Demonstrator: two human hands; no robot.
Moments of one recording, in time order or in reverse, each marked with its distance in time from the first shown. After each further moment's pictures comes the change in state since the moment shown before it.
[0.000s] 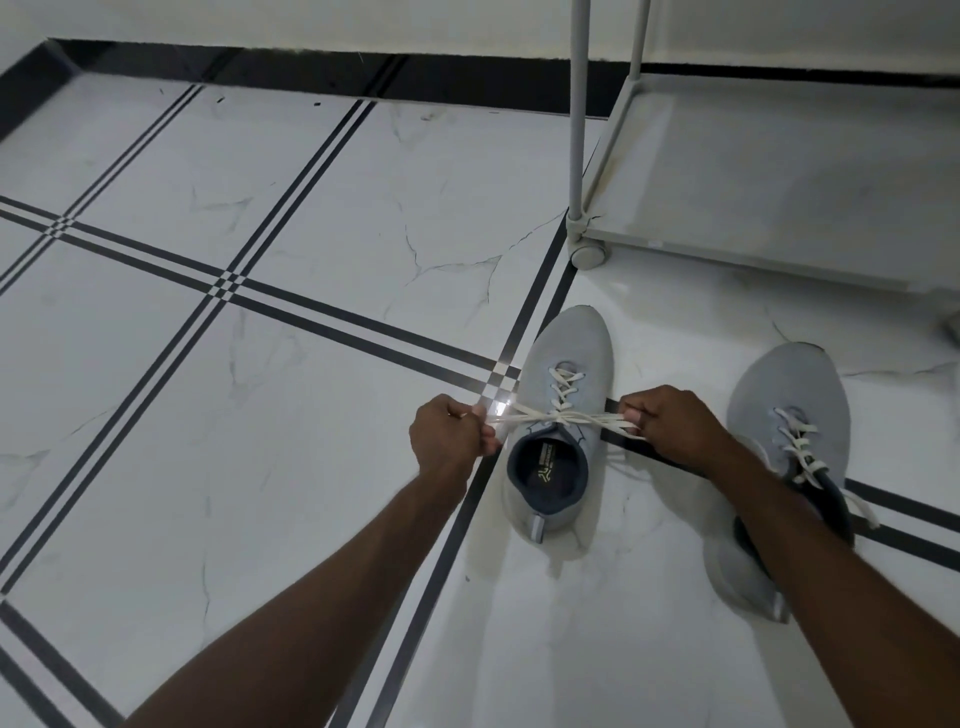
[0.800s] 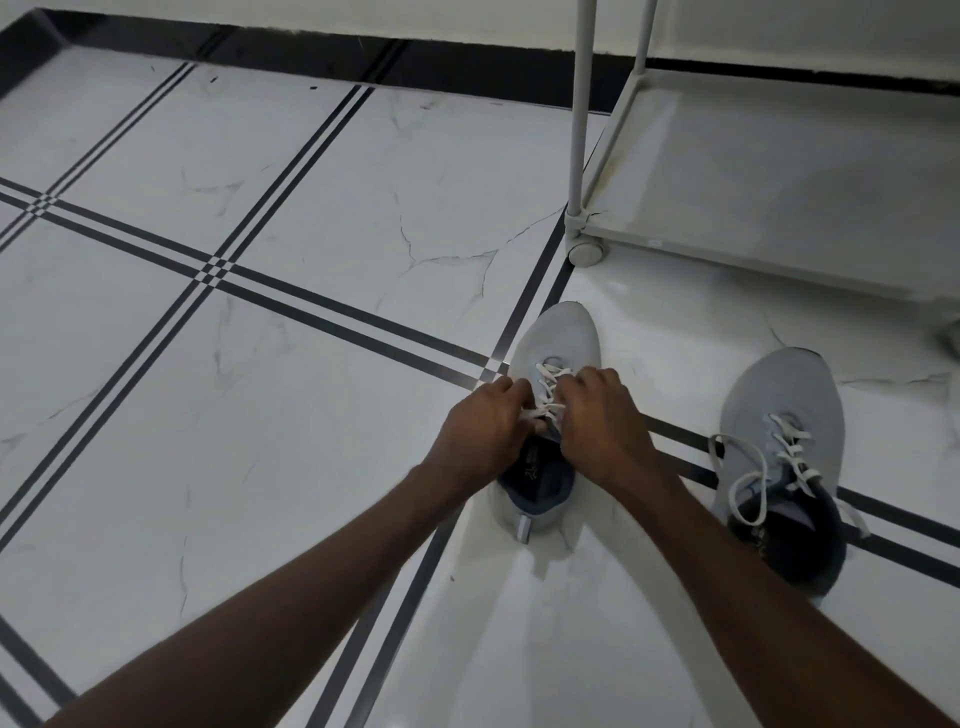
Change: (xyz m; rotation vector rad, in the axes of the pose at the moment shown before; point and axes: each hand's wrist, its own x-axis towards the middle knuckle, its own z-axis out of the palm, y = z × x) left_hand -0.001 0.007 0.018 0.989 -0.326 1.007; right_hand 0.002 -0.069 0.036 -0.295 0.235 -0.128
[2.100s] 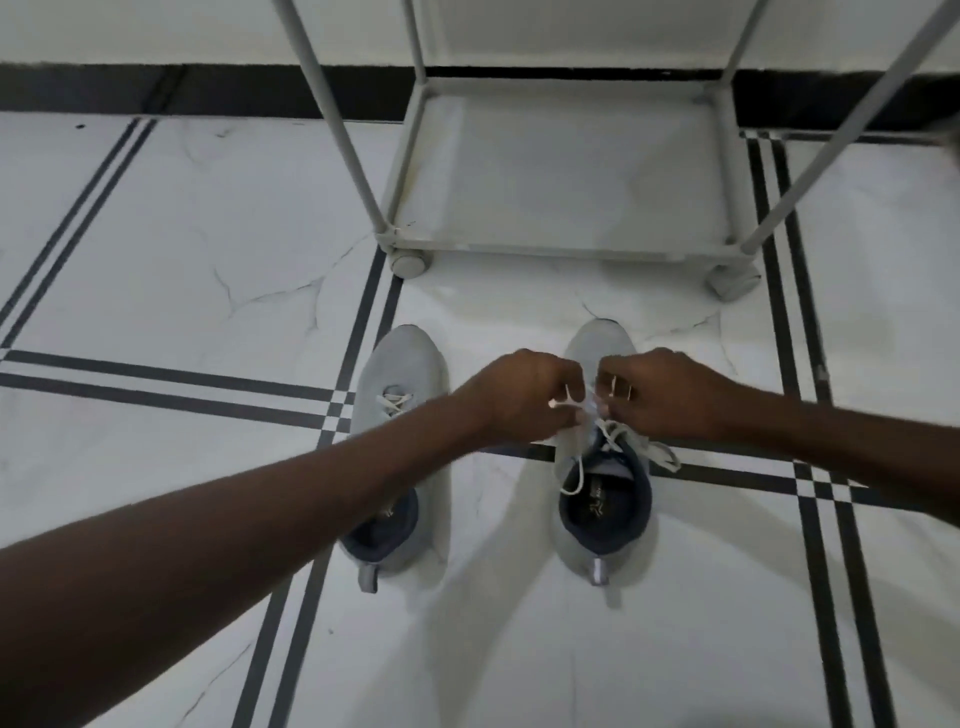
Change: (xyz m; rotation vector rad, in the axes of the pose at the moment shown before) left_hand 0.099 0.182 -0.013 -0.167 -0.512 0.349; right_hand -0.078 0.181 -0.125 0.065 -0.234 0.114
